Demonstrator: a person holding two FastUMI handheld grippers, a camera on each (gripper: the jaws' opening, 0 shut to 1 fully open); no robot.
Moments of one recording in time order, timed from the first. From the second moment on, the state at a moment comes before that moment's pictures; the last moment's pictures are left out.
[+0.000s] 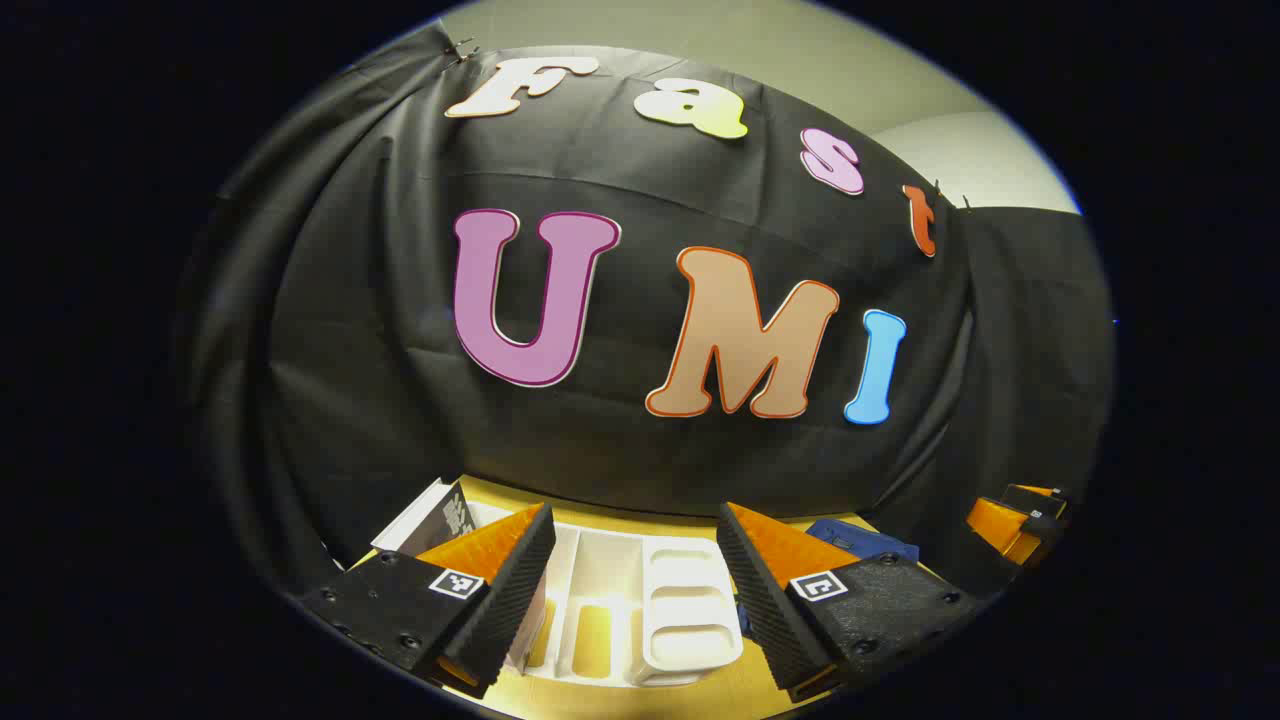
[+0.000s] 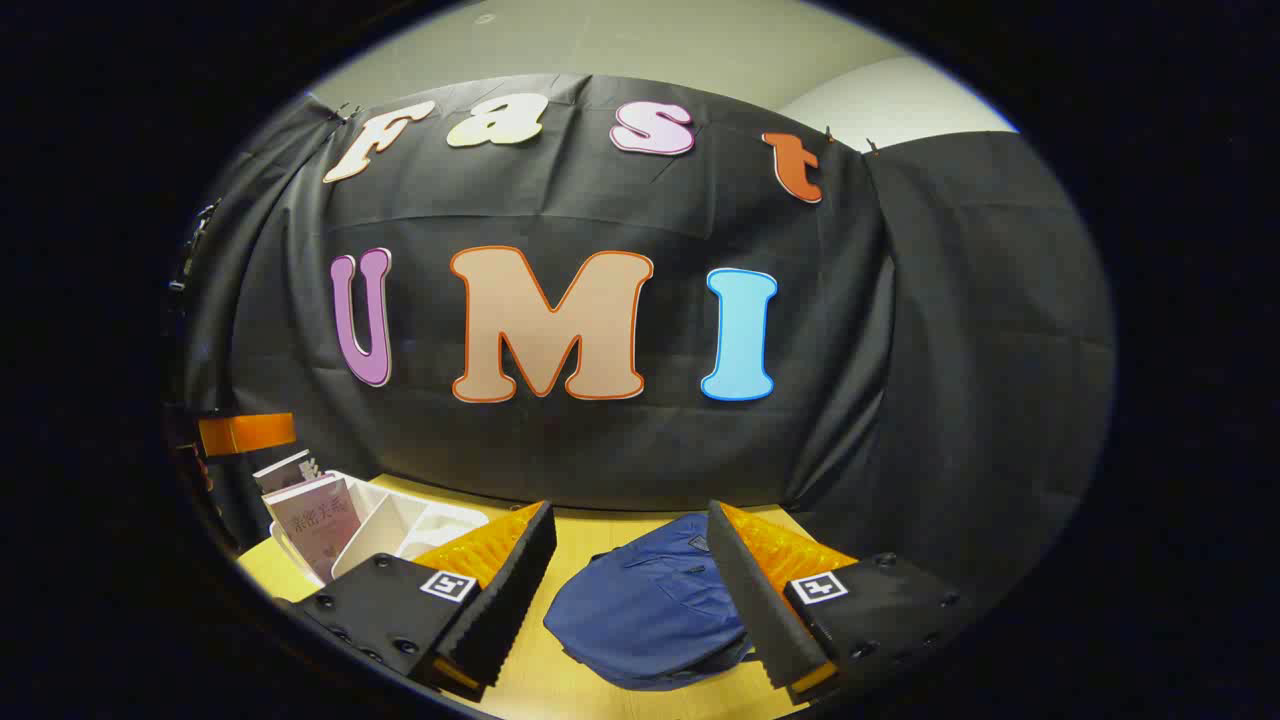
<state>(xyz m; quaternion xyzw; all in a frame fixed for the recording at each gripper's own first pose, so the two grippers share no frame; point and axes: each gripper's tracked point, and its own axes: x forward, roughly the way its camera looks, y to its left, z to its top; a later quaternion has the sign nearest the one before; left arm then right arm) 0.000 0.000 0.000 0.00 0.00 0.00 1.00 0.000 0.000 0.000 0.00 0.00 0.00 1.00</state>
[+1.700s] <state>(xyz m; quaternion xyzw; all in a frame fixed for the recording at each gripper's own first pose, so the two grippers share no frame) 0.002 0.077 -0.001 0.05 0.02 0.06 1.00 0.014 0.037 -0.160 -0.32 0.09 -0.04 0.94</state>
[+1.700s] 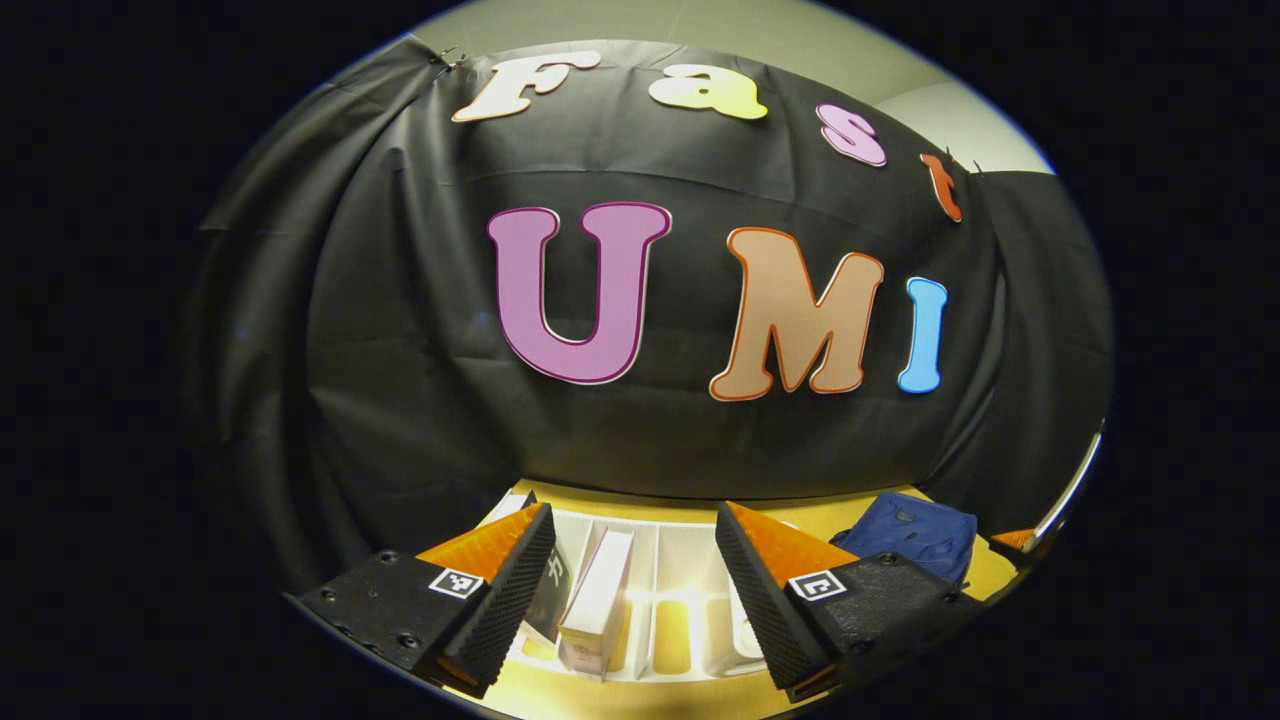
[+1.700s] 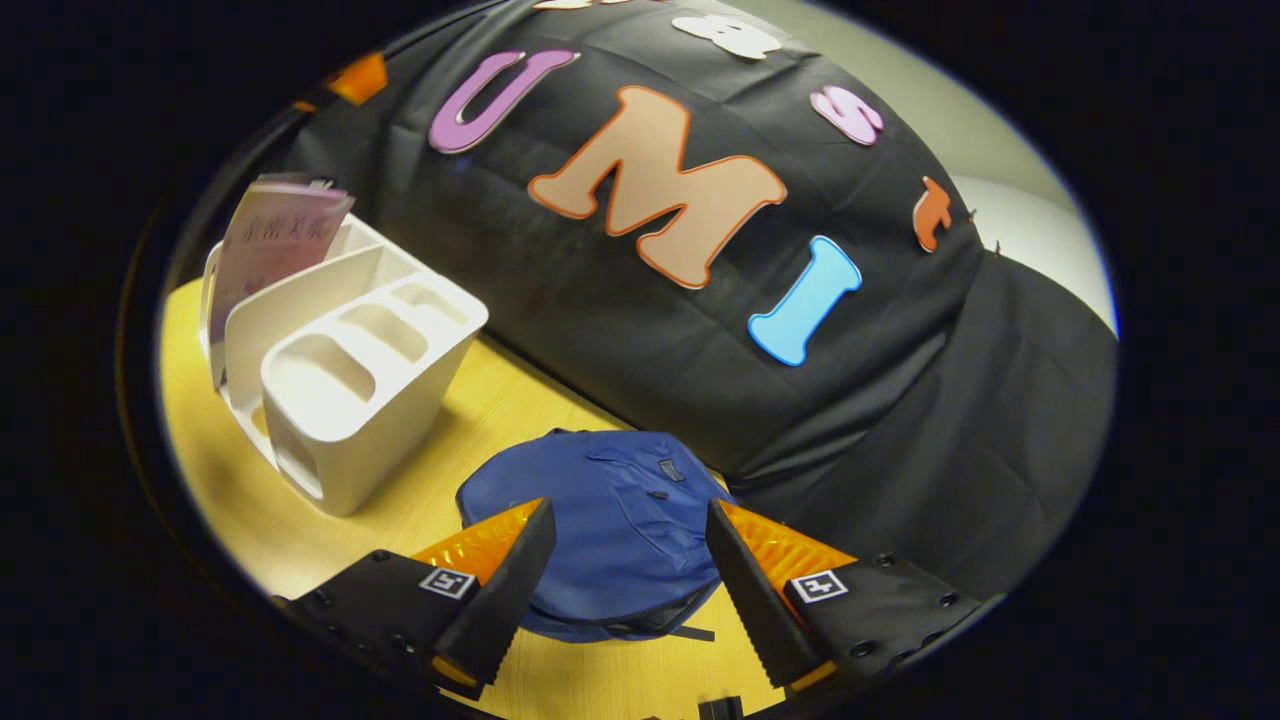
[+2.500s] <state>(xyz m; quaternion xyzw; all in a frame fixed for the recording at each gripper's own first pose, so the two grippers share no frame) 0.015 0.132 -0.015 0.06 0.05 0.08 0.99 0.045 0.056 -0.289 -0.46 0.16 -0.05 0.87</state>
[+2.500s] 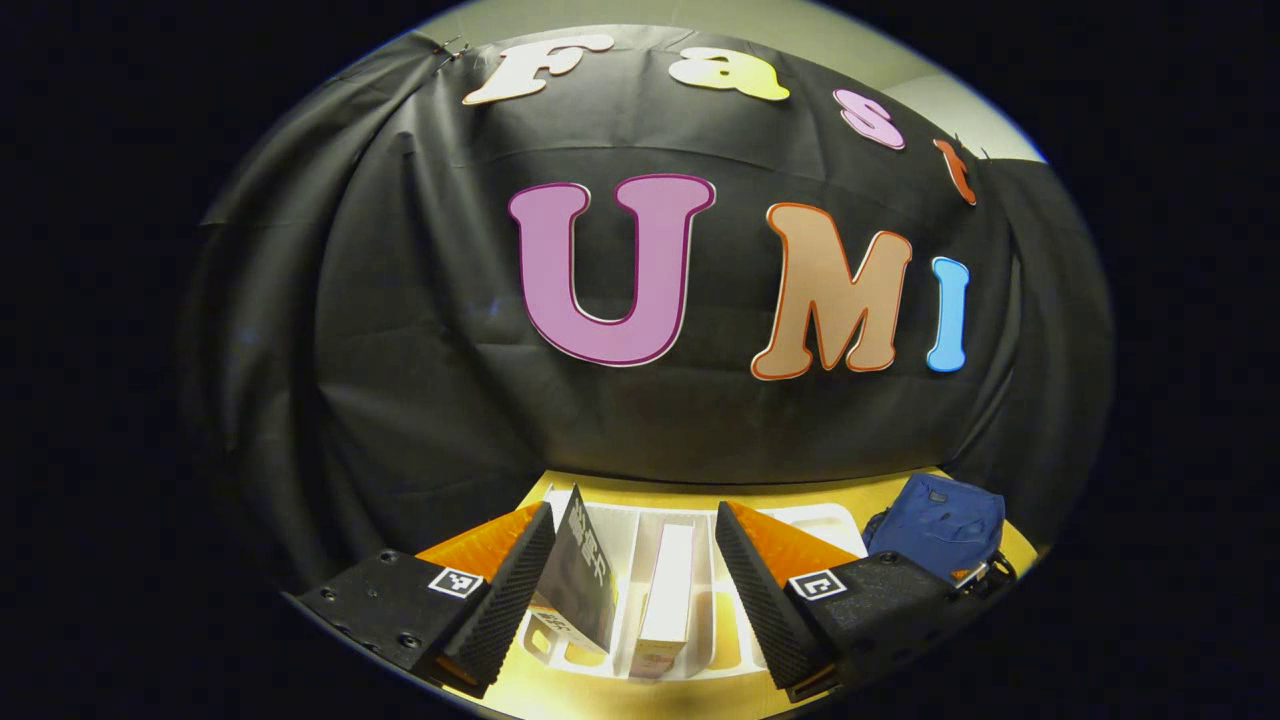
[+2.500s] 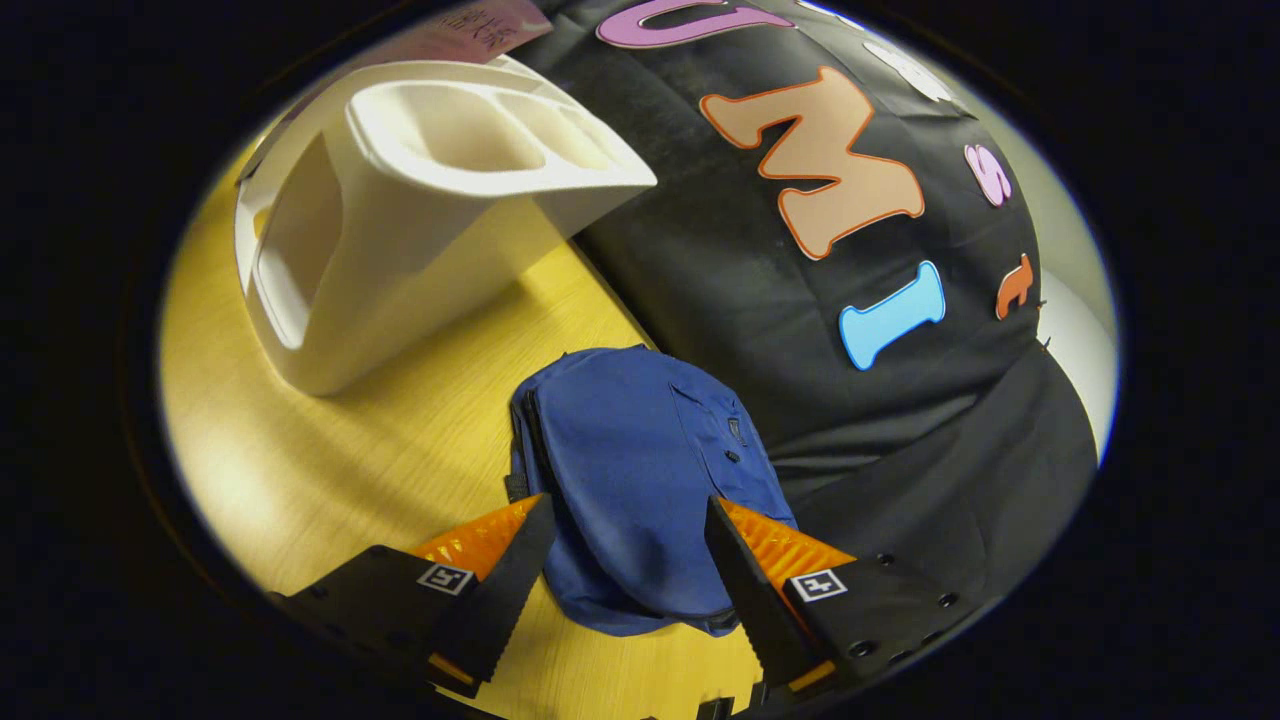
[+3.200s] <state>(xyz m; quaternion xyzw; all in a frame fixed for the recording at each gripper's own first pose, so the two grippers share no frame) 0.015 0.134 -0.019 0.06 0.05 0.08 0.99 0.068 0.034 -0.295 -0.47 0.17 -0.05 0.86</state>
